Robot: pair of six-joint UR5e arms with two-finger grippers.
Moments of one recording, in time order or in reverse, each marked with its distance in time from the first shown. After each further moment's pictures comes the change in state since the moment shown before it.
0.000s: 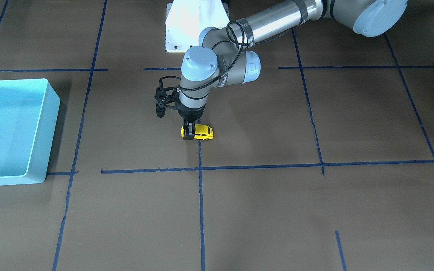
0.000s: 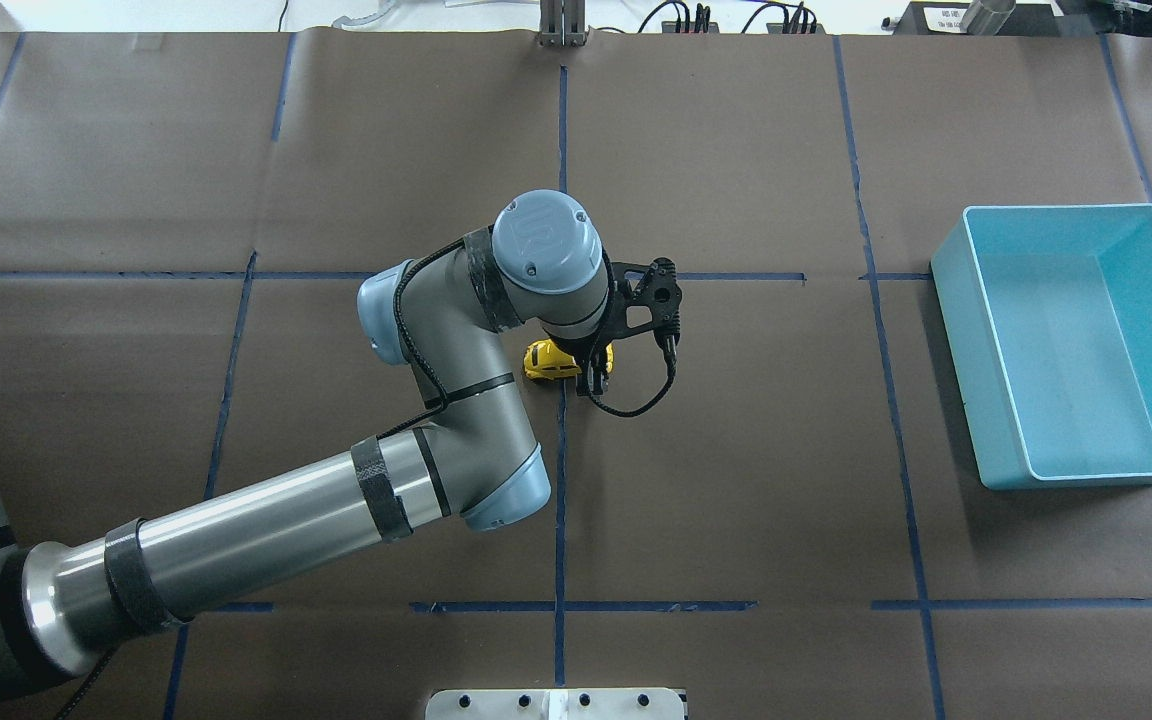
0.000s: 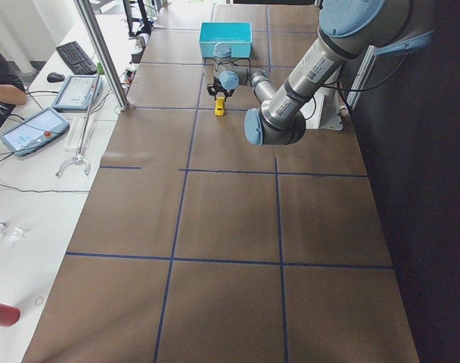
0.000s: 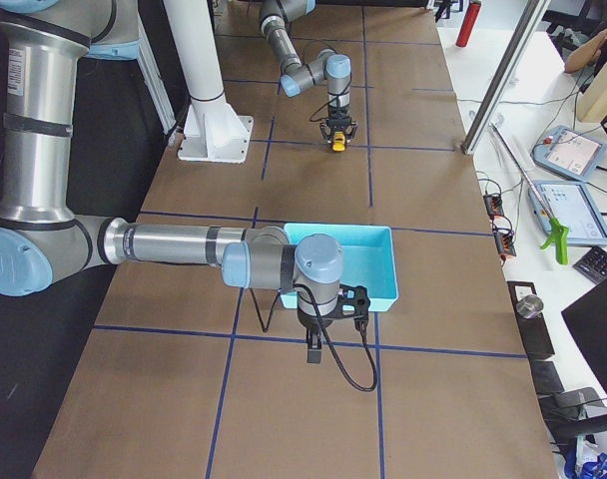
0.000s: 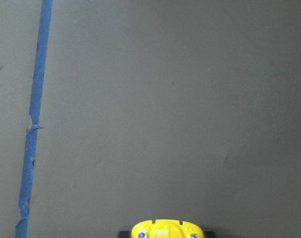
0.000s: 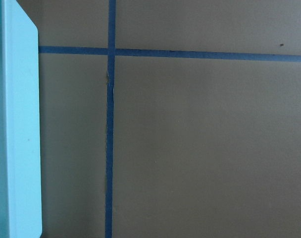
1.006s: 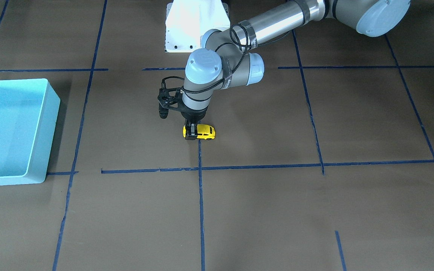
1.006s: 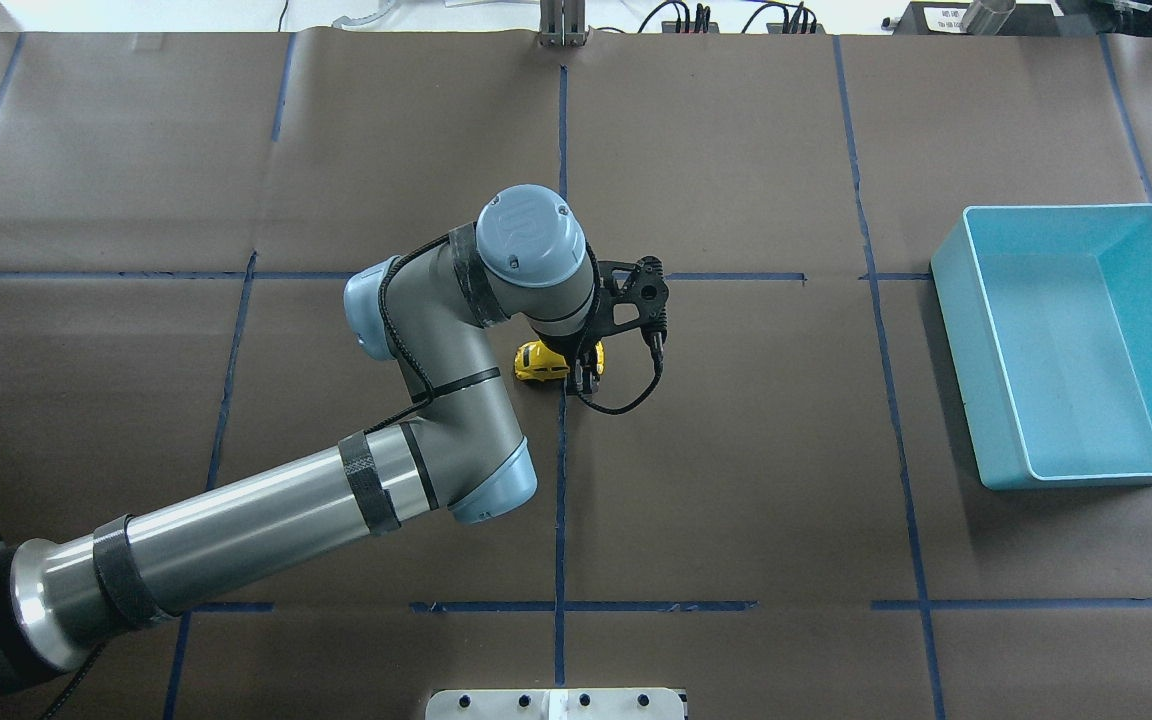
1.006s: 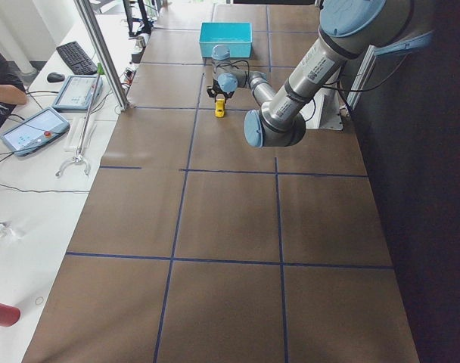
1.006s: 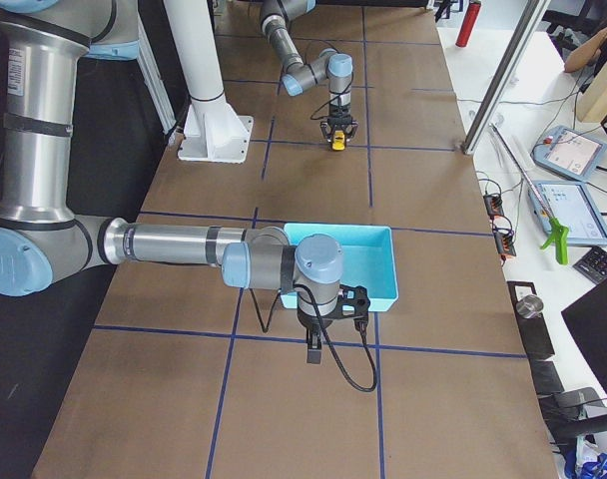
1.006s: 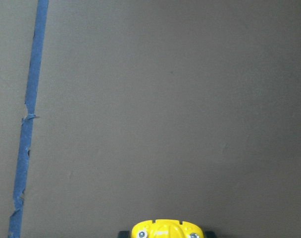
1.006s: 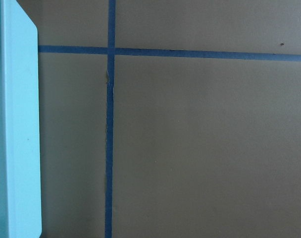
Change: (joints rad) left arm -0.012 0.022 -0.002 -0.019 -0.038 0.000; right arm -0.002 0.000 -0.002 0.000 0.000 0.000
